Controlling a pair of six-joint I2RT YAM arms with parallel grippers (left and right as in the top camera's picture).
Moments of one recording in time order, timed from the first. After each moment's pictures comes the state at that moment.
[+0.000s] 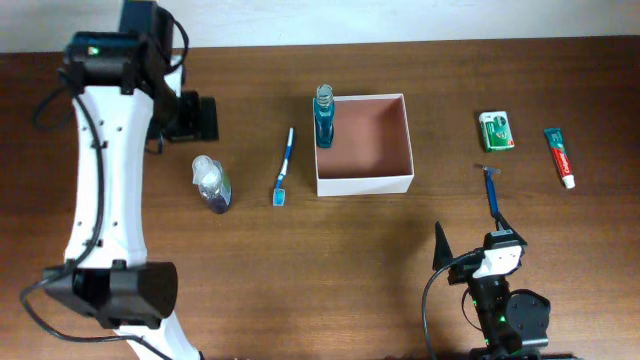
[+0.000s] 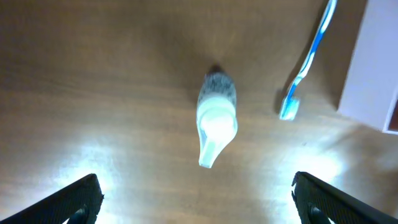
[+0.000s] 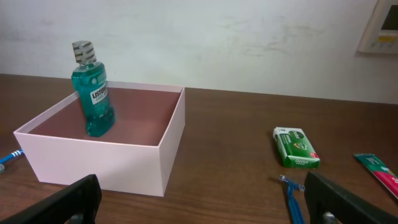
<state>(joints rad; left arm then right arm) -0.06 1.94 2.23 -1.69 -0.08 -0.15 0.05 0.01 0.01 -0.07 -0.07 -0.04</state>
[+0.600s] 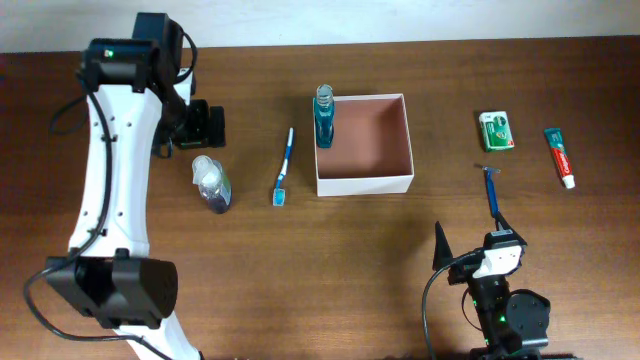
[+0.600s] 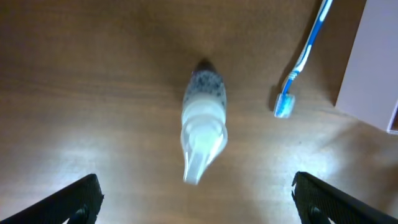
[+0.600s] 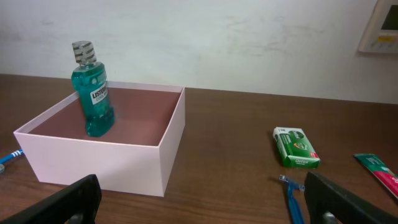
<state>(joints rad) -0.06 1.94 2.11 -1.59 -0.03 -0.15 0.05 0.01 0.01 -0.07 -0.07 -0.04</state>
